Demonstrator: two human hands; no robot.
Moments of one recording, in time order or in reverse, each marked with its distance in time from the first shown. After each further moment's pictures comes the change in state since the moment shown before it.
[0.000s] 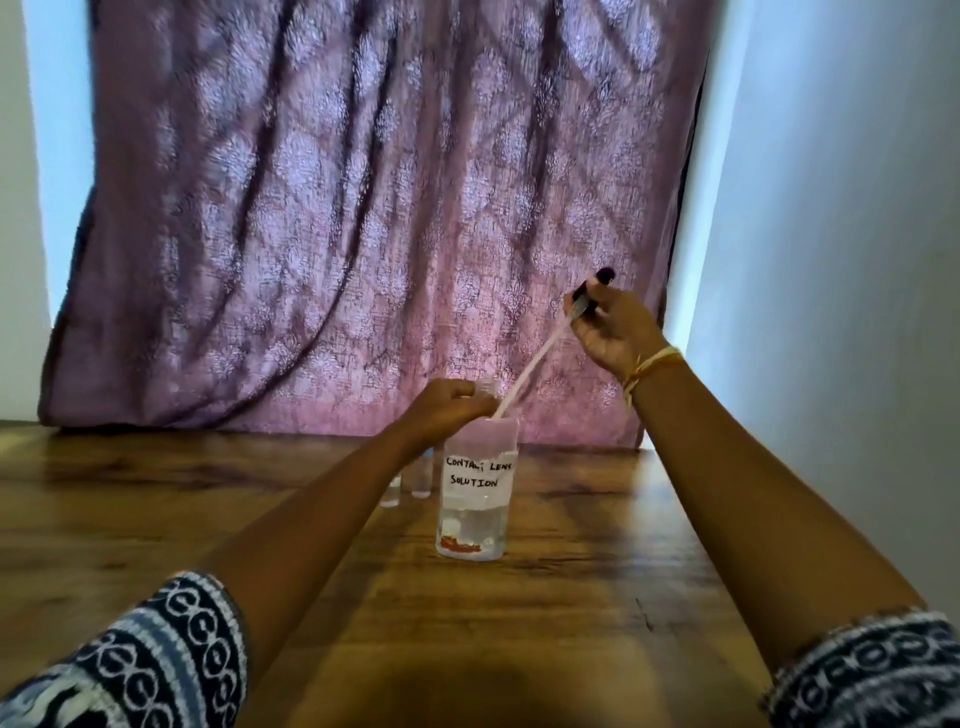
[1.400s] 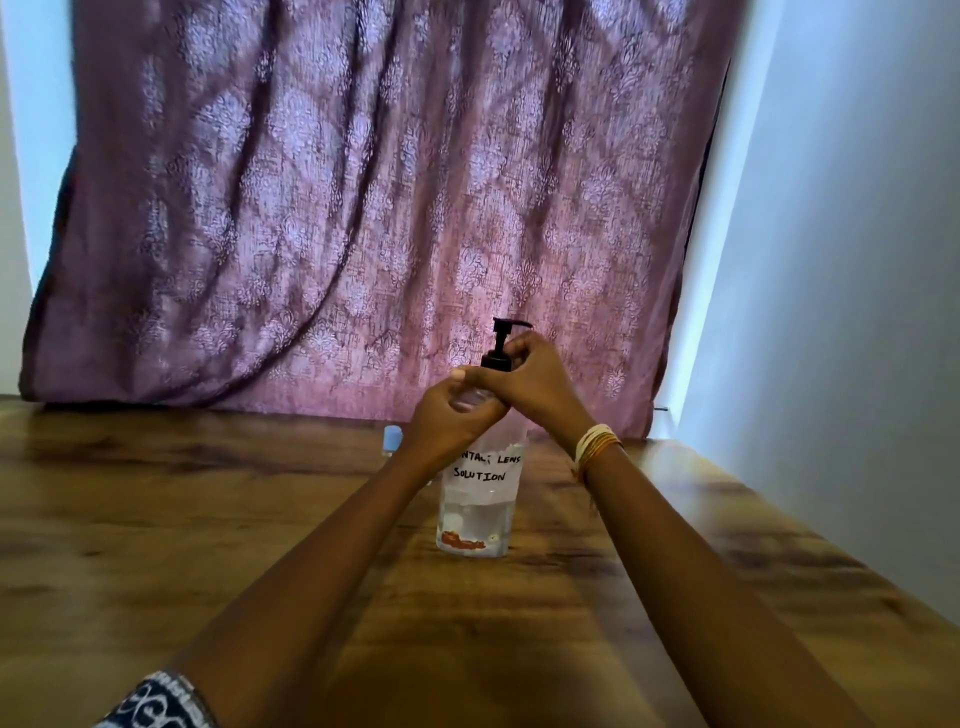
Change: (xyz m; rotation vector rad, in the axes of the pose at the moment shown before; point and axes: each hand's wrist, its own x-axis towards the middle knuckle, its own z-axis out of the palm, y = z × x) left_hand -0.011 -0.027 0.021 -0.142 0.263 0.050; right_hand -0.032 0.109 -0.017 -1.310 -0.194 -0.302
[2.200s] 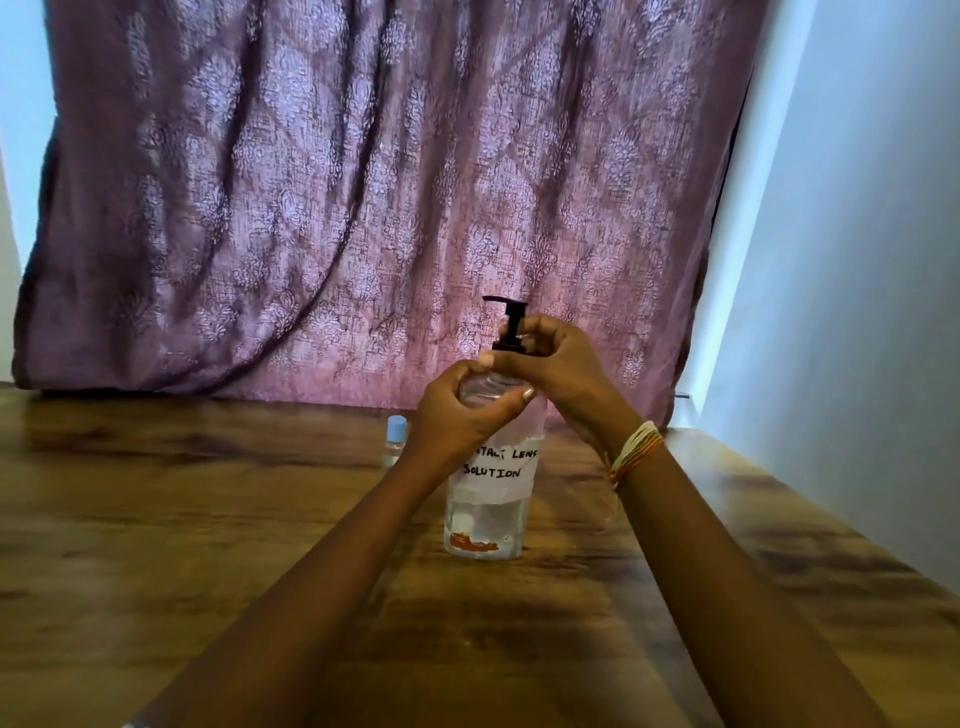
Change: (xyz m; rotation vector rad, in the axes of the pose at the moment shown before) left_hand -0.003 -0.011 0.005 -0.081 0.035 0.050; right_hand 0.004 0.011 -0.011 0.319 -0.118 -0.047
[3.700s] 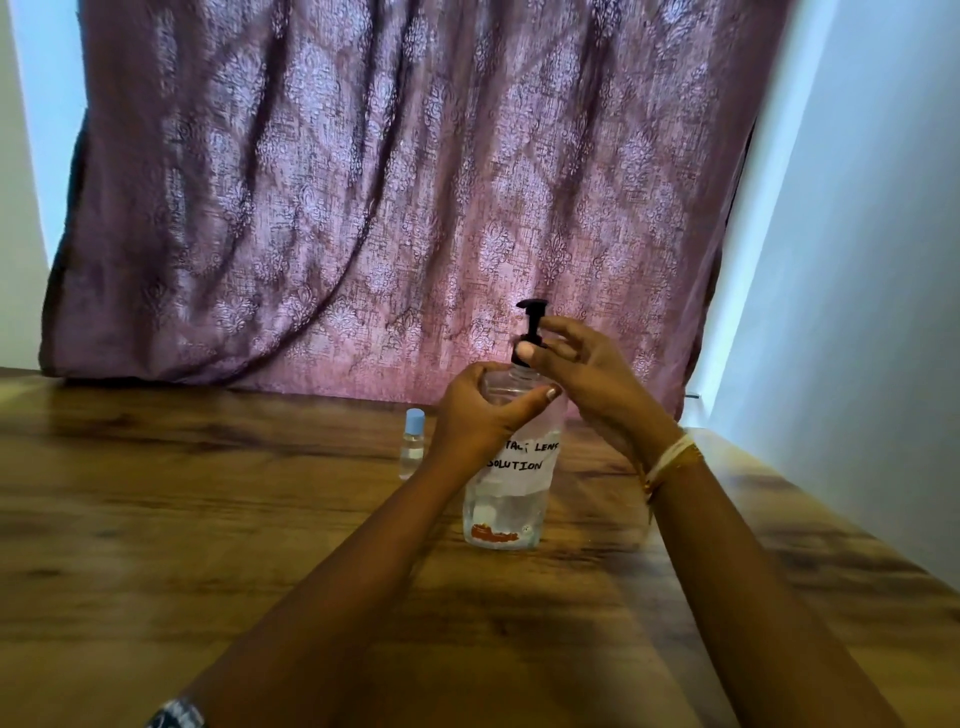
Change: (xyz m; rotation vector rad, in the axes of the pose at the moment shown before) left_hand -0.005 0.002 0.005 -0.028 0.045 -0.061; right_hand -0.016 -0.001 -0.005 0.067 -0.022 0.105
